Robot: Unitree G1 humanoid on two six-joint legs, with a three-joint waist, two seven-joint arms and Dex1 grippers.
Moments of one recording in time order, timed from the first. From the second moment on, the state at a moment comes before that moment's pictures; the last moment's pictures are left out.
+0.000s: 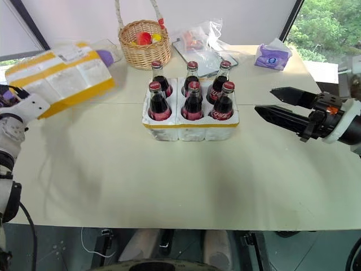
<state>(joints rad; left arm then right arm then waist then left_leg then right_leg) -0.91 0.94 -0.21 1.18 0.51 -0.11 0.03 -0.27 -1.05 -0.60 -0.29 1.10 0.97 0.84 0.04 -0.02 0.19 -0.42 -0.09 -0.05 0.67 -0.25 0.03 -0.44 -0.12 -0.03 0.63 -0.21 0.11</state>
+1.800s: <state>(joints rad) -0.92 0.82 -0.30 -0.25 0.56 0.36 -0.98 -0.21 -0.96 -0.57 -0.28 1.04 0.92 0.81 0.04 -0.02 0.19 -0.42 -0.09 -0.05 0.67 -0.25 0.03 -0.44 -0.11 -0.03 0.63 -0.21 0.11</state>
